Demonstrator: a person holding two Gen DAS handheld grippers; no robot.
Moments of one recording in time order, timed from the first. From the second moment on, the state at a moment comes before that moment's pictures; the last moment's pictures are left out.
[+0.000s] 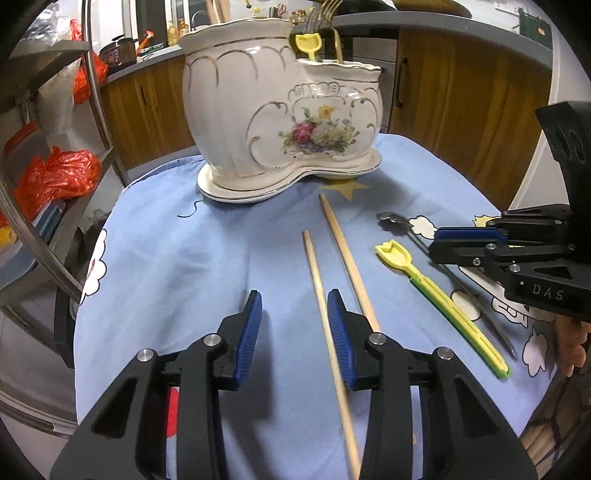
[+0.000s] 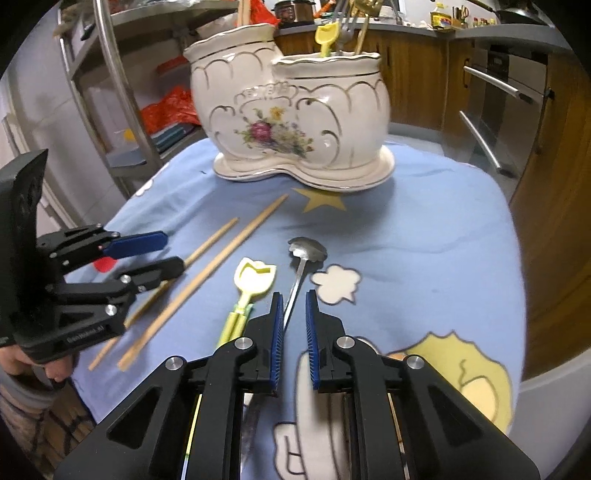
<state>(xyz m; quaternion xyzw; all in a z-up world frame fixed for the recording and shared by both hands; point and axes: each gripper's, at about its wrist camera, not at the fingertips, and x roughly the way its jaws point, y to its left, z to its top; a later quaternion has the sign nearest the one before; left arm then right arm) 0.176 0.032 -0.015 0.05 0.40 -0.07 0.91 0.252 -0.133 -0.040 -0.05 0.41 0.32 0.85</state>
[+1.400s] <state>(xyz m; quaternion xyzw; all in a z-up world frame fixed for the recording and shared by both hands) 0.227 0.041 -0.003 0.06 0.55 -0.09 0.83 0.291 -0.106 -0.030 -0.14 0.57 0.26 0.77</state>
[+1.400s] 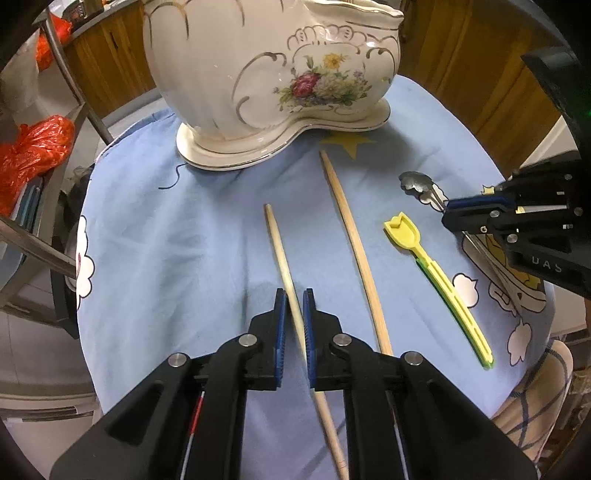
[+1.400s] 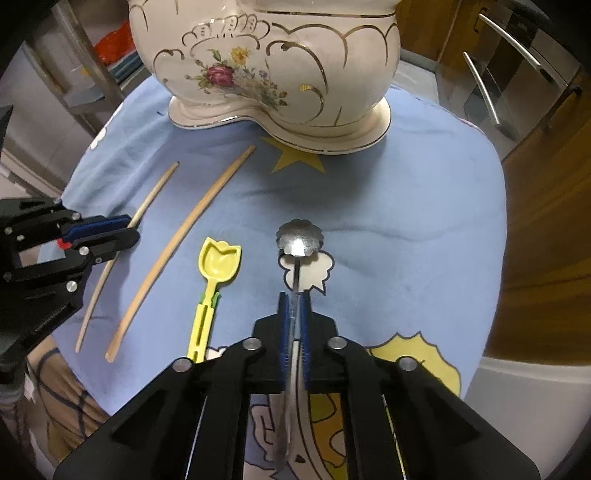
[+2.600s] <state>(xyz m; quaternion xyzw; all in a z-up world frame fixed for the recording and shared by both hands) 0.178 0.094 0.076 -0.13 0.18 -0.11 0.97 0.290 -0.174 0.034 0.11 0.32 0.33 0.88</state>
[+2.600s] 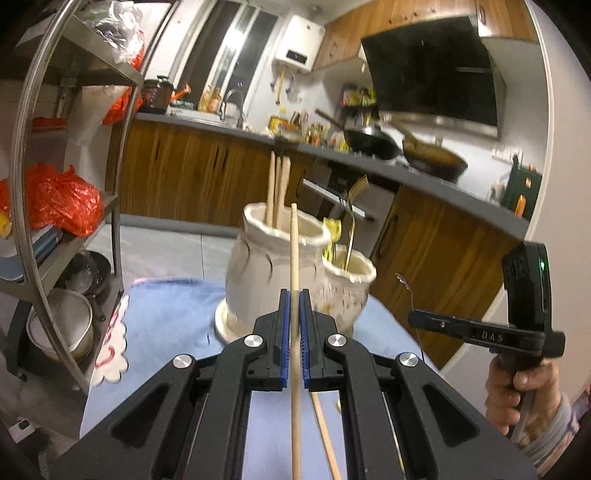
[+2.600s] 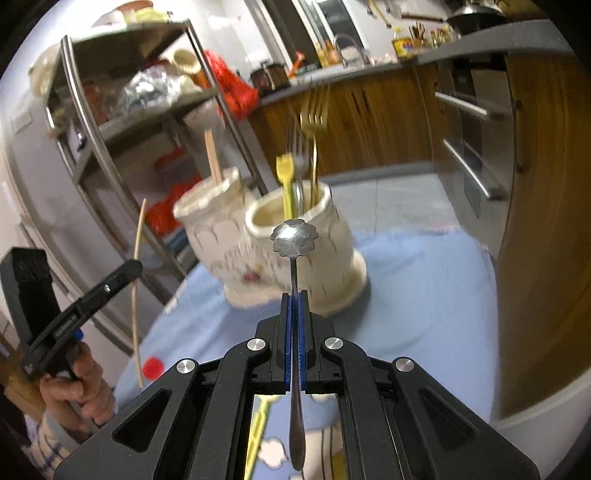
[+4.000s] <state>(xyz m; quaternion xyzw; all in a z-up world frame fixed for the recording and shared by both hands) 0.280 0.082 0.135 -0.12 -0.02 -0.03 0.99 0.349 -0.140 0.100 0.16 0.06 0.28 0.95</state>
